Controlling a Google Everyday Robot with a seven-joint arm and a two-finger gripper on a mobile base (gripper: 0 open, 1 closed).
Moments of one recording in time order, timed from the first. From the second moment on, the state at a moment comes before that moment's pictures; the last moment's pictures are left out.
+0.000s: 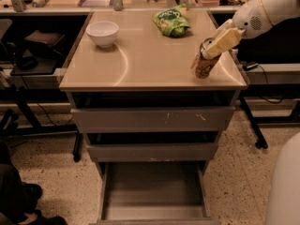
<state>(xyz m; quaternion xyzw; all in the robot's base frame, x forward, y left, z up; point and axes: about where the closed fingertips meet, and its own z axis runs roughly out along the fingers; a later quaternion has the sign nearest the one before) 0.667 -0.198 0.924 -0.51 0.76 0.23 0.32</state>
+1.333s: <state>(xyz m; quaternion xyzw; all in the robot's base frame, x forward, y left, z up) 0.704 -0.182 0.896 -0.49 0.78 0.23 0.31</state>
